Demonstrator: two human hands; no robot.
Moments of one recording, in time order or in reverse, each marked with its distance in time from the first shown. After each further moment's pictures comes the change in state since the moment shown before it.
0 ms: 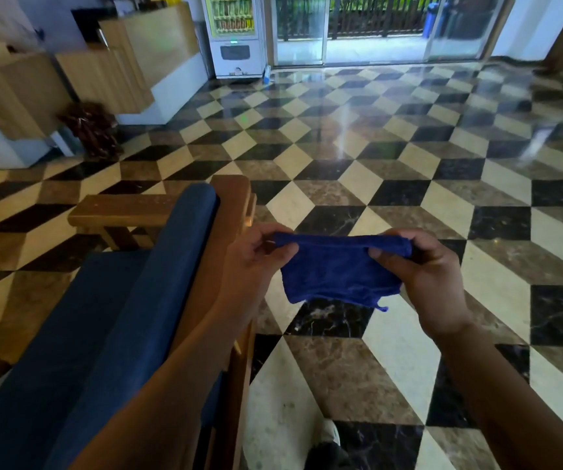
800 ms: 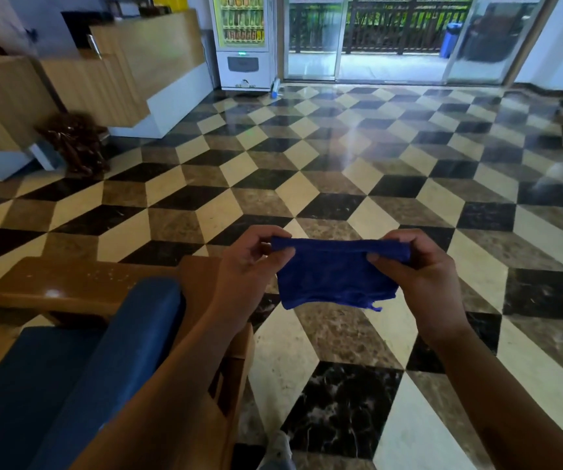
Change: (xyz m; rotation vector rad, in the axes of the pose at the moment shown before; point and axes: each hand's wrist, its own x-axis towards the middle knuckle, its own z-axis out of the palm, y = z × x) left_hand 0.436 -0.099 0.027 0.090 0.040 0.108; right_hand 0.447 0.109 0.049 -0.058 -0.072 -0.022
